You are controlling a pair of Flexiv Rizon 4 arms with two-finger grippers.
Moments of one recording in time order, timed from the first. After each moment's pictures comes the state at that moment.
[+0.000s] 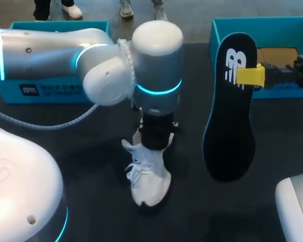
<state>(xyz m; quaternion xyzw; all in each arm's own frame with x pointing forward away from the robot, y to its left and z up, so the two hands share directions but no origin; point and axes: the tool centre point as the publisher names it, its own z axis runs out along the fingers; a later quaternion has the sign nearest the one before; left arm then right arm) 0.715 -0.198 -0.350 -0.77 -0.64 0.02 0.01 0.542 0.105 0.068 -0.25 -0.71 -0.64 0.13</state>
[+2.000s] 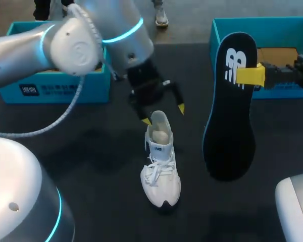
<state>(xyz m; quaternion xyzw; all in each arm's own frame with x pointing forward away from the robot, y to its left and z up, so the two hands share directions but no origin) 0.756 -0.208 -0.256 -0.64 -0.73 0.22 -0.07 0.542 0.105 0.069 -0.25 -0.71 -0.64 0.13</state>
